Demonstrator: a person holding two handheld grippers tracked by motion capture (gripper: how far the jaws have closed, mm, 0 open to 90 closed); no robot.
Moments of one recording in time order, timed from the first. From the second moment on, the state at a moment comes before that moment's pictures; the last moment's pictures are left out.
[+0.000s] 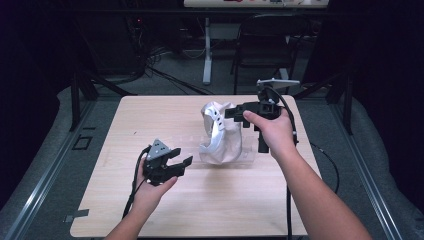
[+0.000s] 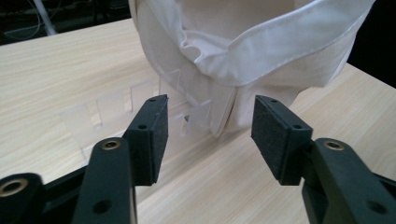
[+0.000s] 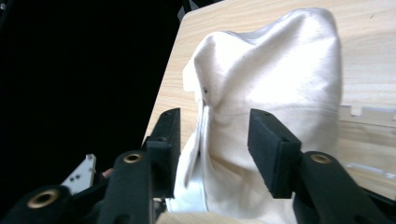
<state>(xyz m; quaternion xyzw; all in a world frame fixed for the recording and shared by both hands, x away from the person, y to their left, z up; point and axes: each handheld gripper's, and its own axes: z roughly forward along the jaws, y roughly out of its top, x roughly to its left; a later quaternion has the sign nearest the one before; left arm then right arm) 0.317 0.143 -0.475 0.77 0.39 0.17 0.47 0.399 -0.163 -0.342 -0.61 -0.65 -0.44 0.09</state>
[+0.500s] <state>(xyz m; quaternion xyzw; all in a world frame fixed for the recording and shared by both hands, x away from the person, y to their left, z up) 0.315 0.171 -0.481 0.78 0.41 0.17 0.45 0.353 -0.190 -0.365 -0.55 -0.67 -0.50 0.04</state>
